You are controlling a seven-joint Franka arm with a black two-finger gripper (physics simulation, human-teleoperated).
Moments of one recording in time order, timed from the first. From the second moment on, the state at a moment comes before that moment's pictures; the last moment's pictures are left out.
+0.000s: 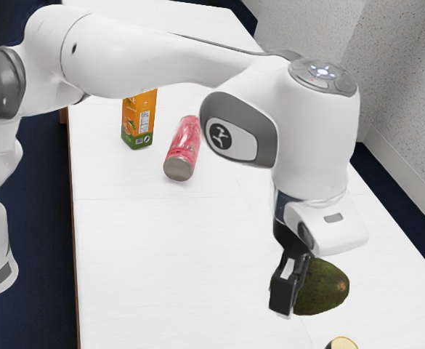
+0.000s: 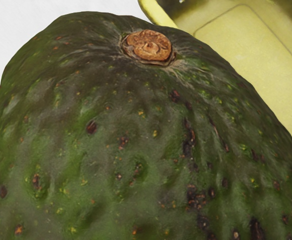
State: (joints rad) arm -0.47 0.26 -0.44 -1.23 0.21 1.68 -0.16
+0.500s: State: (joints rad) arm -0.67 0.51 -0.44 -0.93 0.34 1.68 -0.16
